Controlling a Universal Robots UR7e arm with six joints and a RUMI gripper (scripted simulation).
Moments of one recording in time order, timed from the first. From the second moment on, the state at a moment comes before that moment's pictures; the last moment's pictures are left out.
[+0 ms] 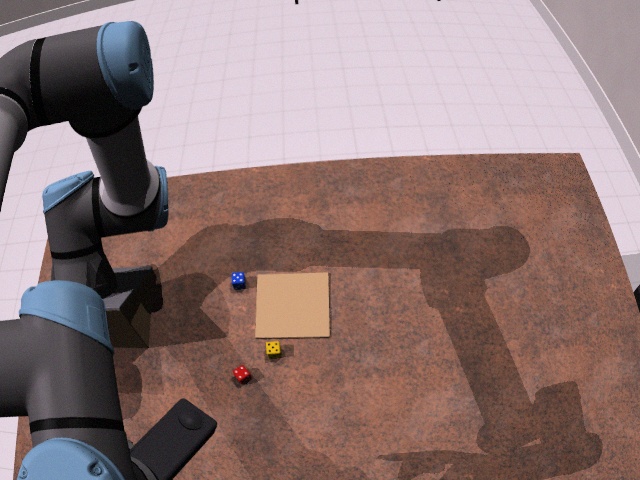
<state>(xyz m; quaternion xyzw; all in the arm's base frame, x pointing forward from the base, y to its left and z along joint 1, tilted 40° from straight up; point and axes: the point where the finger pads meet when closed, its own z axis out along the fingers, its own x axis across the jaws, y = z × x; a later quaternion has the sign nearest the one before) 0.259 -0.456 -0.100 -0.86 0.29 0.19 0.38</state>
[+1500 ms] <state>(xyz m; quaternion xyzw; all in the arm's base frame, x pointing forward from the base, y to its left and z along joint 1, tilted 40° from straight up) 0.278 -0.405 -0.082 -0.88 0.24 0.15 0.38</state>
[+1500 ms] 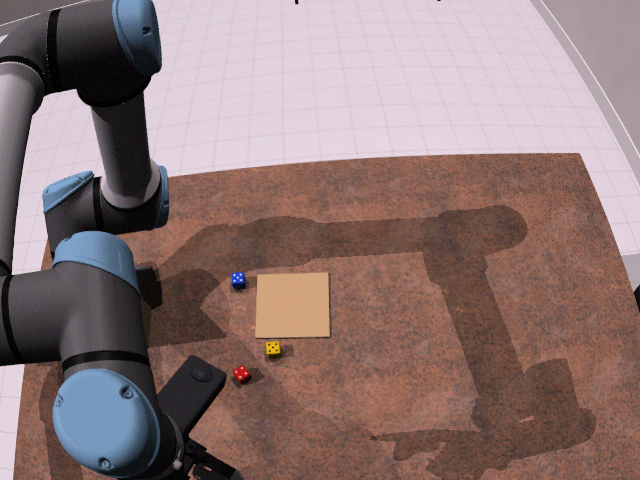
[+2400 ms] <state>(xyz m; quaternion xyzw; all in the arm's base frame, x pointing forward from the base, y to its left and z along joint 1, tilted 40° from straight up) 0.308 -0.220 -0.048 -0.93 0.09 0.05 0.36</state>
